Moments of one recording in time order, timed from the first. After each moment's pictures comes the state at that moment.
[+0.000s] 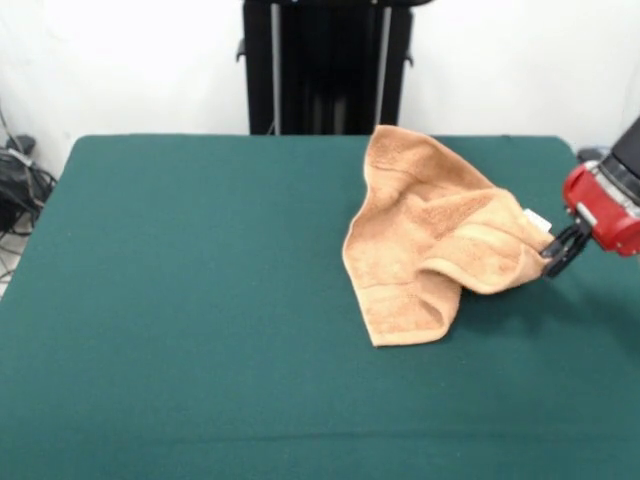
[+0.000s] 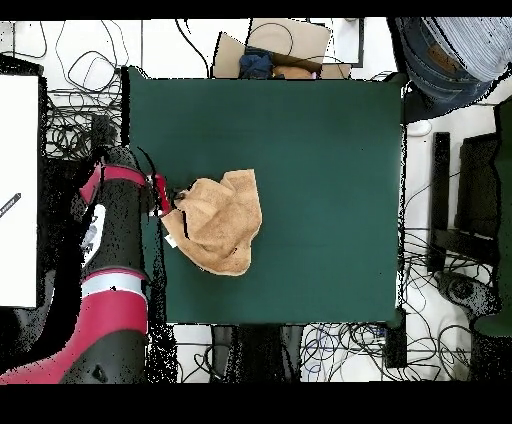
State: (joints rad) arm 0.38 -0.28 -0.07 1.08 -0.55 0.96 3.79
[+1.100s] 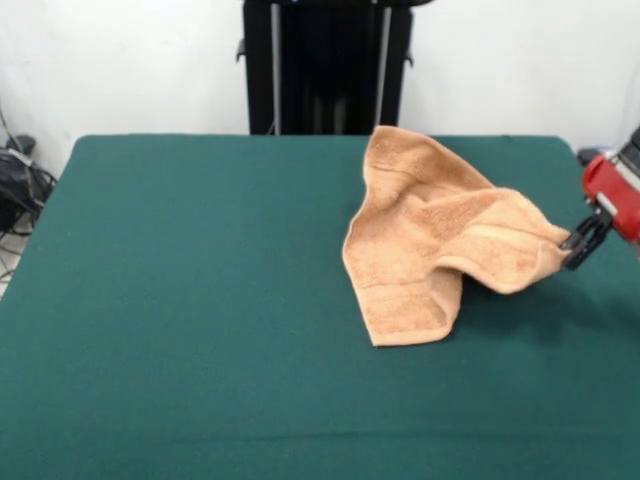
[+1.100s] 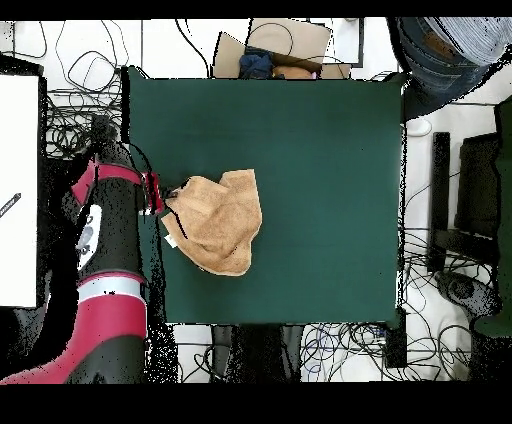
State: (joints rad) arm 0.37 -0.34 -0.06 1.12 -0.53 0.96 3.78
